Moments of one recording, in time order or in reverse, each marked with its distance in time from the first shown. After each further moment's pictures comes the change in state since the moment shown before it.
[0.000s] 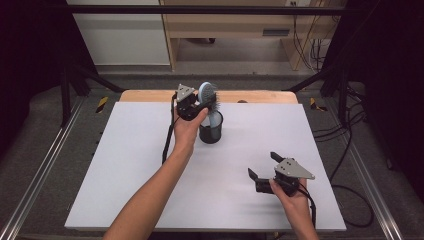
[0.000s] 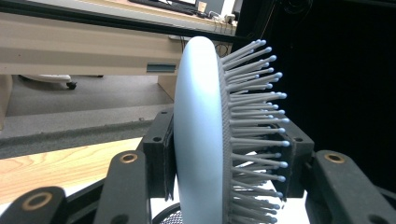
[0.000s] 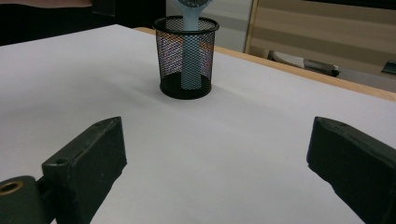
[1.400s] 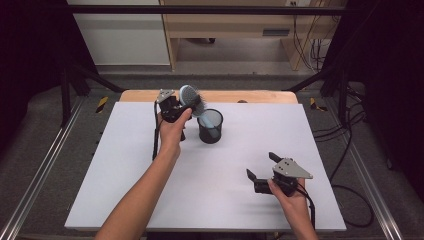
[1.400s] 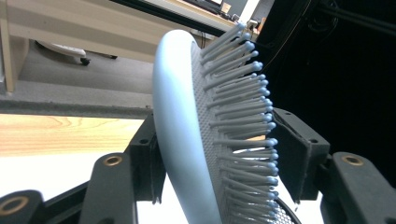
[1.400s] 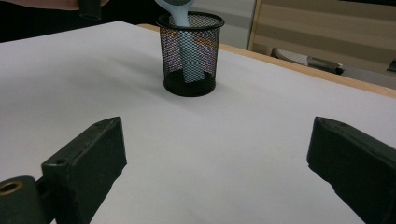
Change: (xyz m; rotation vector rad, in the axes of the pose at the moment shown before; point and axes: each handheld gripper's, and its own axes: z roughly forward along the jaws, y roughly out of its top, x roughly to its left) left arm 0.044 -0.011 -0.021 0.005 0.054 -0.160; right arm 0.002 -0.001 0.003 0.012 0.010 -0.008
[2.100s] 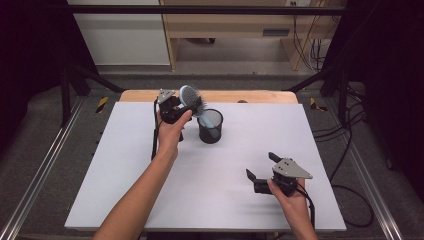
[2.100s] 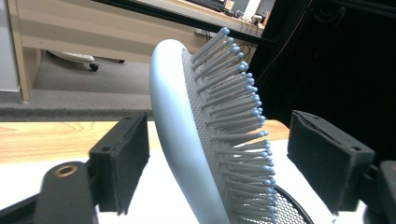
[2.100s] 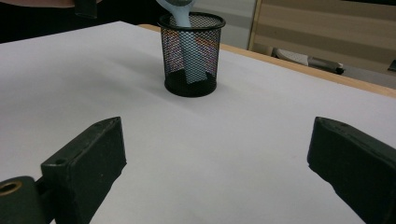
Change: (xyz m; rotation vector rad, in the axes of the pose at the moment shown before) left arm -0.004 0.002 -0.005 0.006 0.031 0.057; right arm 0.001 0.001 0.000 0.000 0.002 0.002
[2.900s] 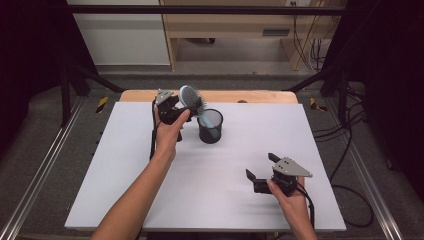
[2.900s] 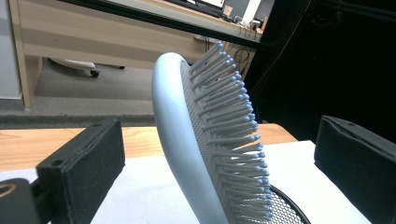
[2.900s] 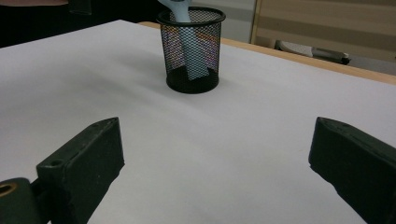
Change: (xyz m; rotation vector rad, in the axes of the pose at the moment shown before) left arm 0.000 0.002 -0.006 -0.025 -0.008 0.015; right arm 0.000 0.000 0.002 0.019 0.010 0.042
